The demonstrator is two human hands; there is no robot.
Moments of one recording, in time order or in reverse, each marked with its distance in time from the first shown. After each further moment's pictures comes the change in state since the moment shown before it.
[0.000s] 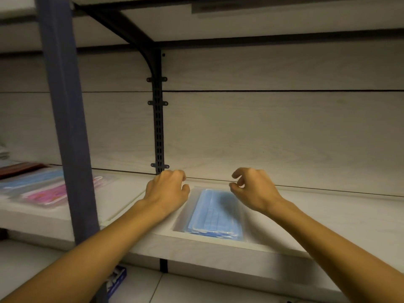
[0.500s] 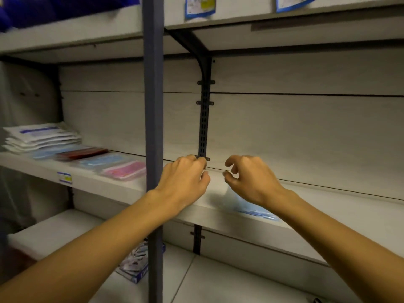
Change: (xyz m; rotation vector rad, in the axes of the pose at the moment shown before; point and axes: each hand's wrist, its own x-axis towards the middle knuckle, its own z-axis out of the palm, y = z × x) left_hand -0.090 -0.032 -0.074 0.138 0.257 0.139; right_hand -0.053 -0.119 -0.009 -0.058 0.032 -0.367
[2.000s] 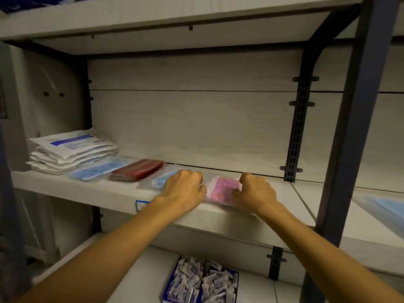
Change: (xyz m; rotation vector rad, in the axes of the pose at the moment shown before) left_hand 0.014 -0.385 0.045 -0.075 -0.232 -0.054; right_hand 0.185 -0.244 0.218 -0.032 -0.183 0.499
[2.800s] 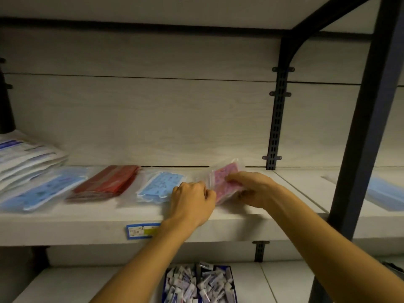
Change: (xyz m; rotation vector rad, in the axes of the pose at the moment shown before) left_hand 0.025 -0.030 0.050 -0.331 -0.003 0.086; right_hand 0.032 -0.034 0.015 1.181 -0.115 0.664
